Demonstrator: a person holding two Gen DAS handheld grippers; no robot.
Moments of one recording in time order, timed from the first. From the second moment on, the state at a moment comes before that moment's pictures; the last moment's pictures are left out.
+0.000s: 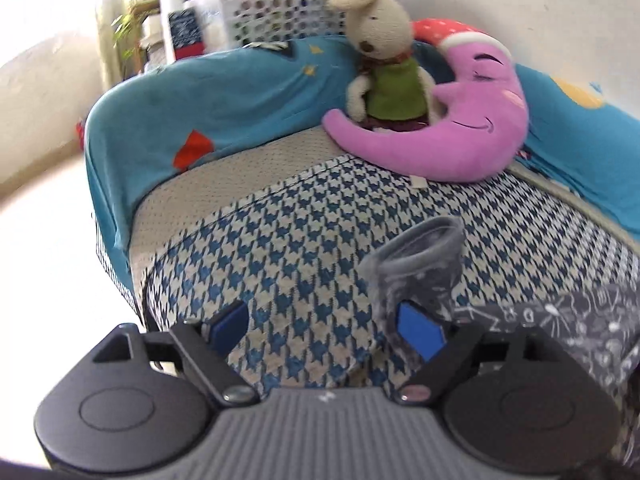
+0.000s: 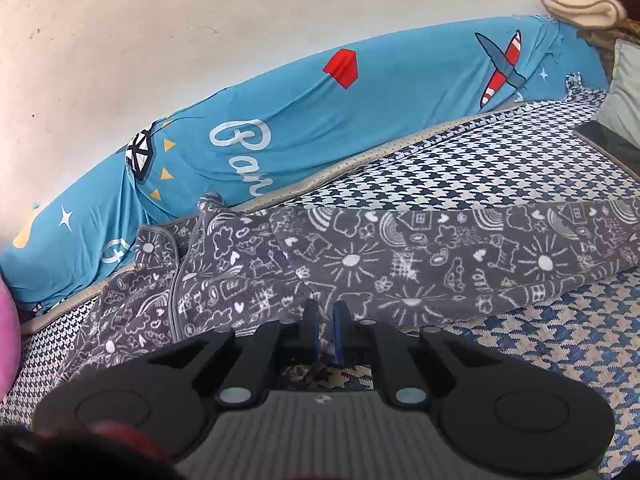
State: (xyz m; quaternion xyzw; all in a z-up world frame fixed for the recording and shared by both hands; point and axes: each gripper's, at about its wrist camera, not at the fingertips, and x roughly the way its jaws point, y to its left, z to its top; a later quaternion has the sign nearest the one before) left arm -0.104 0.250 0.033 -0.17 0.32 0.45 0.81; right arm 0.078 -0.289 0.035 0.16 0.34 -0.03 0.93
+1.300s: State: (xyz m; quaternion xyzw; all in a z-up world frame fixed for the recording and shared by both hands) left arm -0.077 0.278 0.005 -0.19 0.39 0.37 0.82; right arm 0.082 -0.281 0.026 0.15 0.35 -0.02 0.92
